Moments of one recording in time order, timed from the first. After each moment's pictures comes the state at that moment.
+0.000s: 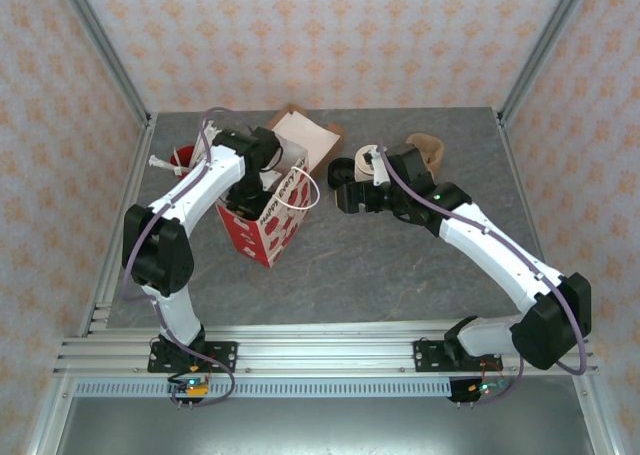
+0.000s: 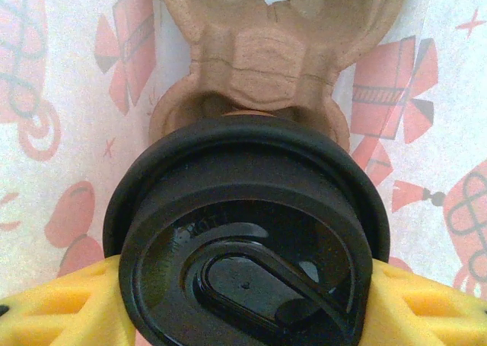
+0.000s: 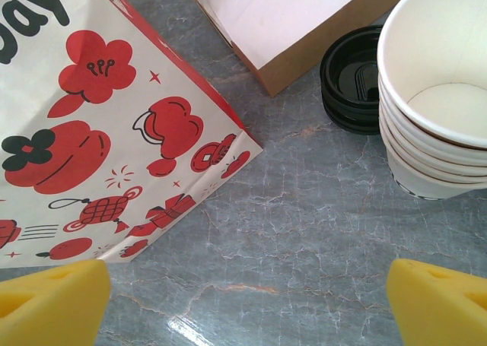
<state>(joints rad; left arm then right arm) -0.35 1.81 1.63 -1.41 0.02 -0.03 0.56 1.31 1.16 -0.57 -0.17 0.33</state>
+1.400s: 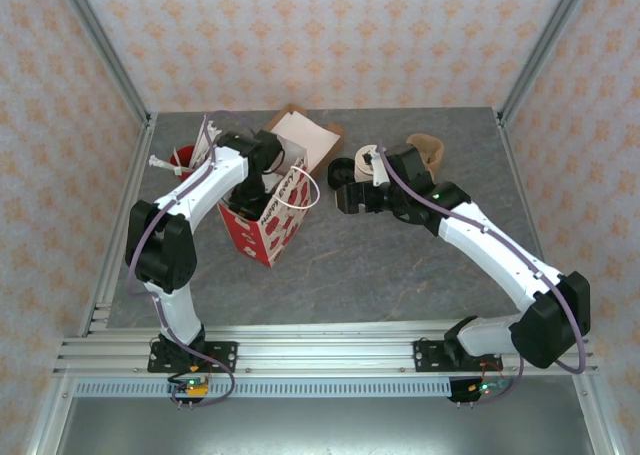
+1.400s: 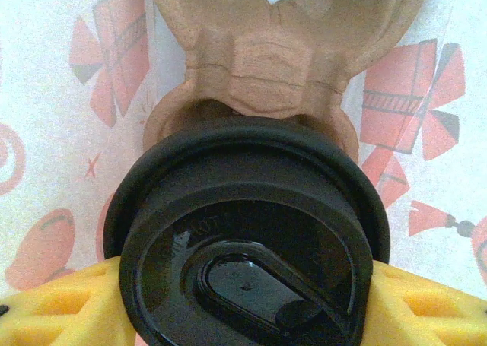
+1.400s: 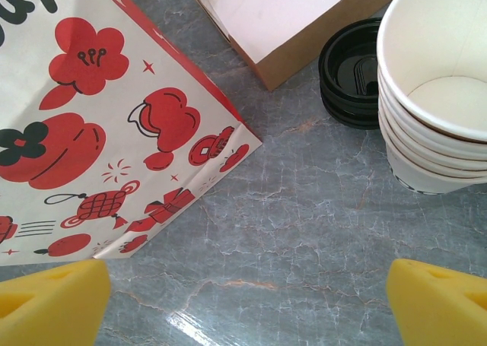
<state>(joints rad) -0.35 1.84 1.60 -1.38 0.02 -0.03 0.56 1.32 1.16 -0.59 -0.17 0.33</state>
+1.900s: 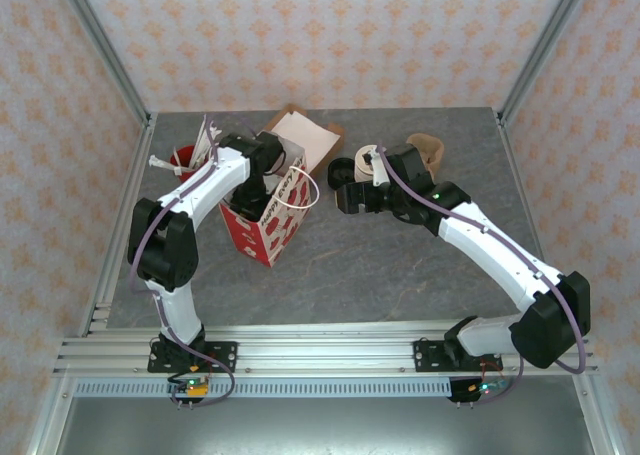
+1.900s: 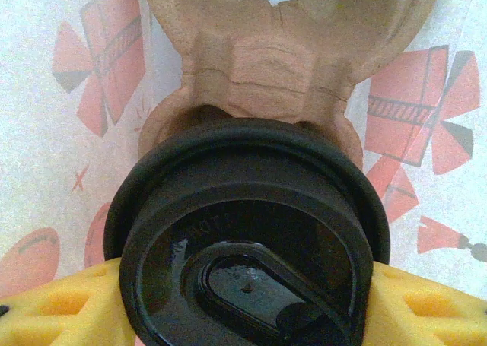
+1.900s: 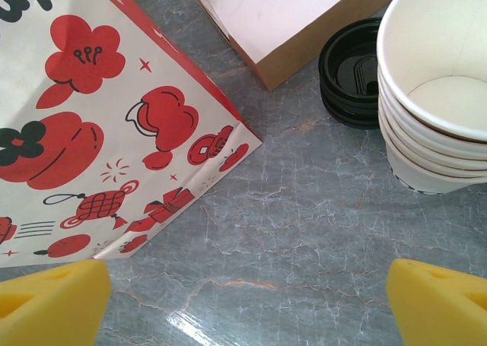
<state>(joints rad) -0.35 1.86 1.59 -1.36 0.02 -0.04 0.56 1.32 1.16 -0.59 -0.17 0.33</state>
